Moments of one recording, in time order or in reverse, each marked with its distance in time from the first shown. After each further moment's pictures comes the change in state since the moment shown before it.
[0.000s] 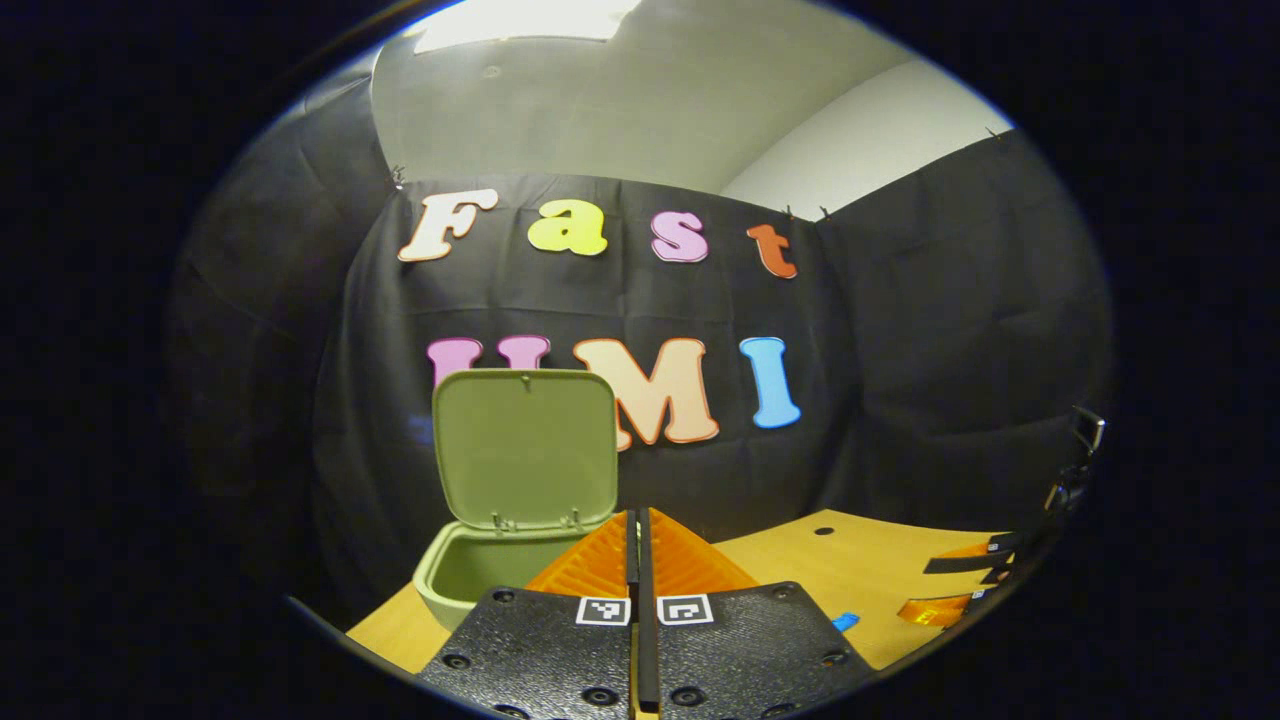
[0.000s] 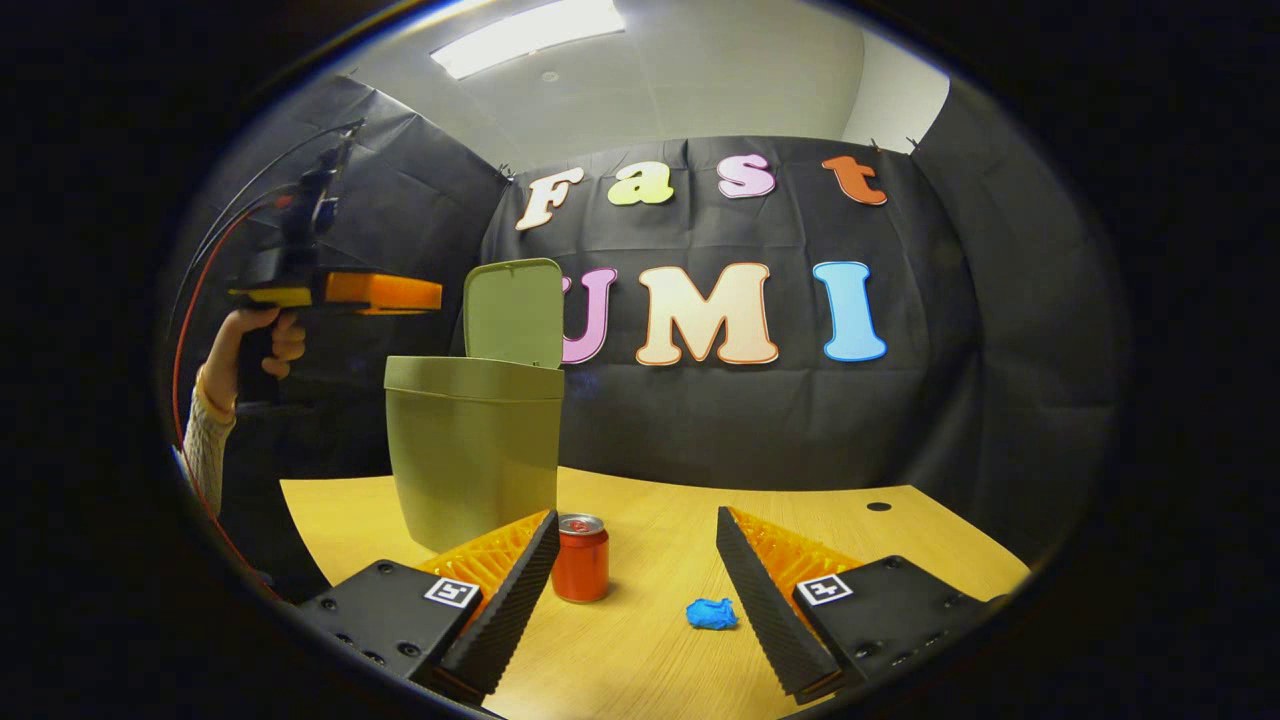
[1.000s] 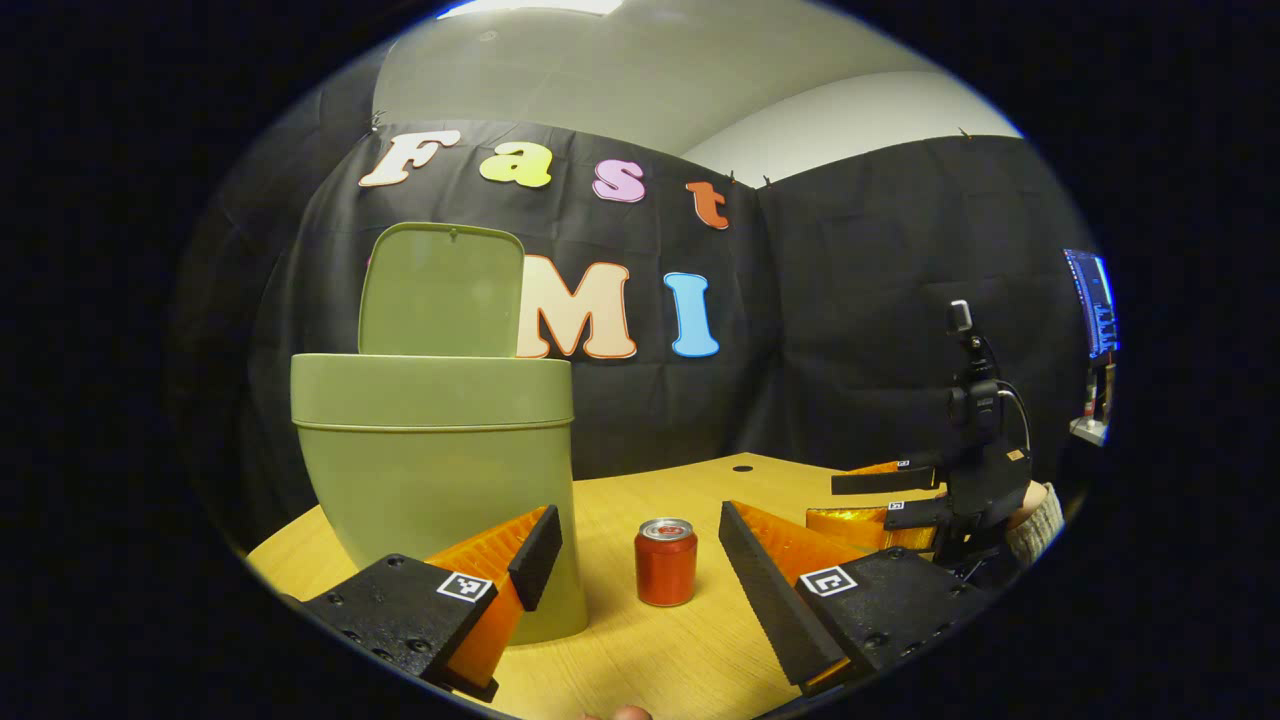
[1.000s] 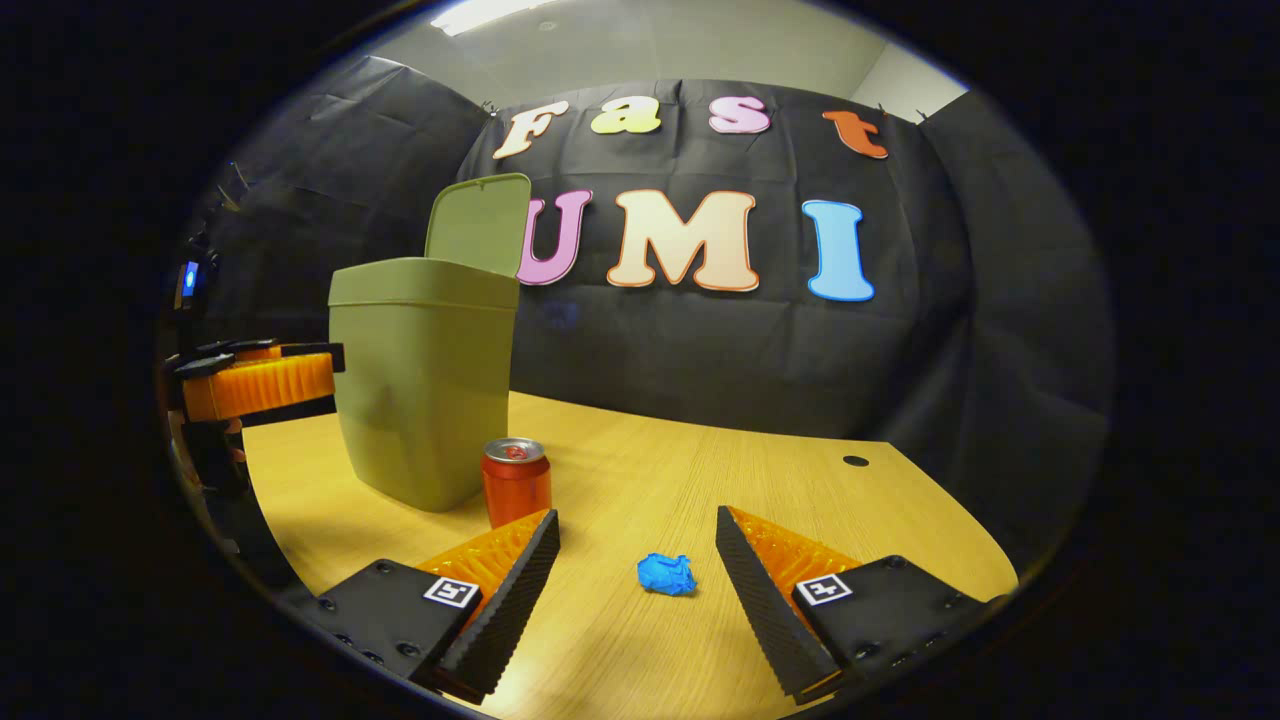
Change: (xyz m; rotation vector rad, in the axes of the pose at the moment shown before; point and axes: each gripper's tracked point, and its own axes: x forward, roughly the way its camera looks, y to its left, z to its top) left arm -0.040 -0.049 -0.125 -0.053 0.084 -0.140; right arm 0.034 -0.043 -0.074 -0.065 0.234 -0.054
